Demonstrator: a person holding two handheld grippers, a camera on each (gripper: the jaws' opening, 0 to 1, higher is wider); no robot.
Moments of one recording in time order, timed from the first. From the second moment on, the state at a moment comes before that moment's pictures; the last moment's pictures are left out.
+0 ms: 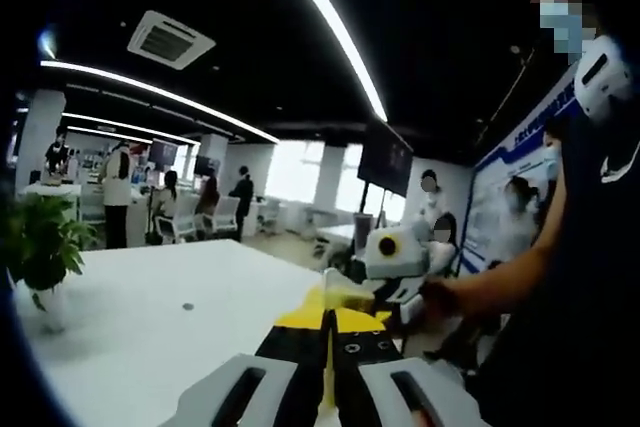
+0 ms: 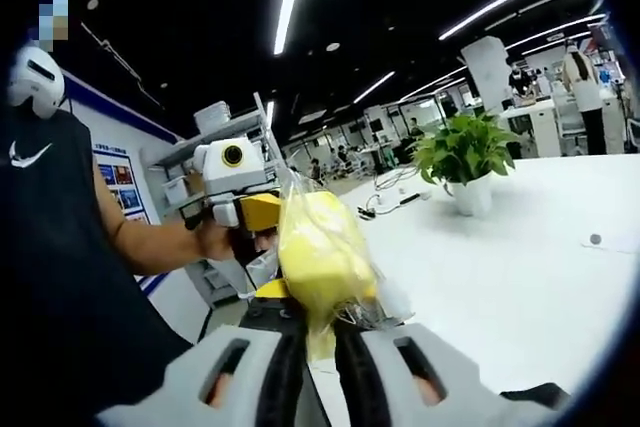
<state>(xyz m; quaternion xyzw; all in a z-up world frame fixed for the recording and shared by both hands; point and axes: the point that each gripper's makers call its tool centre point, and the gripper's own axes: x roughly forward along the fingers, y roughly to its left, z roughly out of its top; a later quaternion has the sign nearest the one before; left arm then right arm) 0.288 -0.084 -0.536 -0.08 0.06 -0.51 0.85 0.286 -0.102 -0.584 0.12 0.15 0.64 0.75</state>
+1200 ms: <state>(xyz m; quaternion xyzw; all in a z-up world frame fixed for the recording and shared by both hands) 0.285 -0.064 -0.541 -0.10 0.07 -0.49 0.86 0.276 -0.084 -0.585 0.11 0.16 0.65 0.74</state>
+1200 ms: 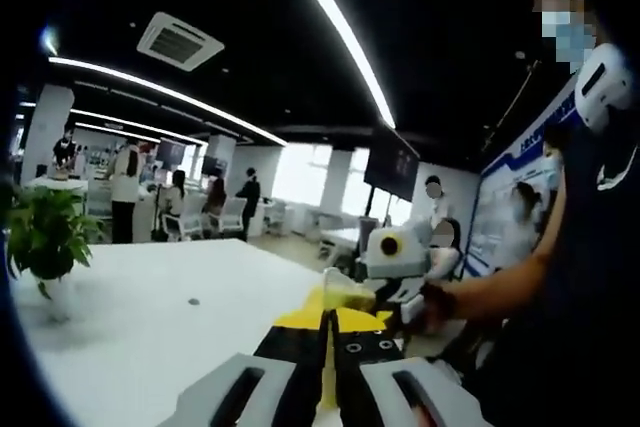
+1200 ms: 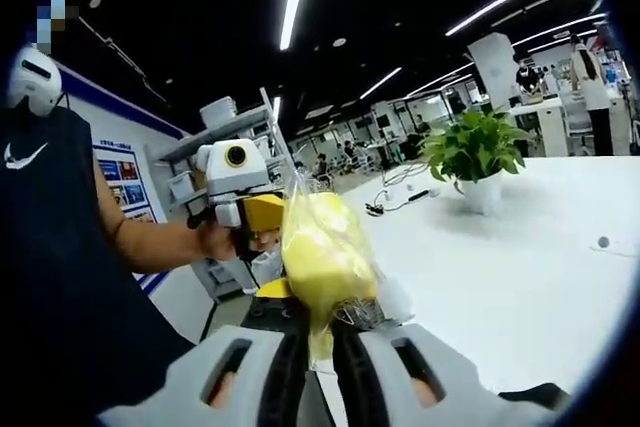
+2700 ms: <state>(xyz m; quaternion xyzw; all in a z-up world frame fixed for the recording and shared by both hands) 0.281 -0.070 -0.518 -0.11 0.04 -0.48 0.87 0.289 -0.086 -0.576 0.07 0.11 0.64 0.76</state>
